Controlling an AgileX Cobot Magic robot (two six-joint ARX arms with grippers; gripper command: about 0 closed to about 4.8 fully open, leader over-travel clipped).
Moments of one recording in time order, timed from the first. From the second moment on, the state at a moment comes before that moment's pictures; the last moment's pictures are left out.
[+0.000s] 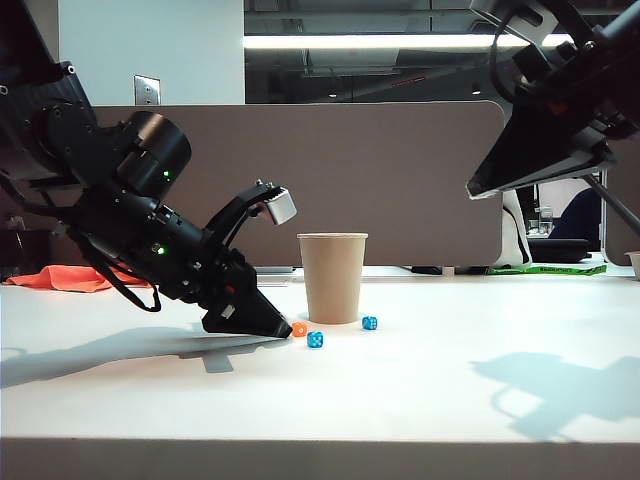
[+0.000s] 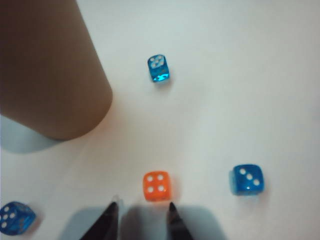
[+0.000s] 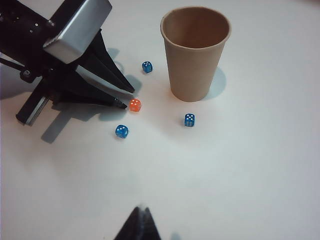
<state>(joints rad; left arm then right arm) -0.40 1.88 0.91 0.29 0.54 0.68 0.47 1.00 0.54 -0.03 -0.24 -0.10</state>
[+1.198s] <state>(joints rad) -0.42 1.91 0.92 0.33 0.56 0.65 0.47 1.00 0.54 -0.03 -0.24 -0.10</state>
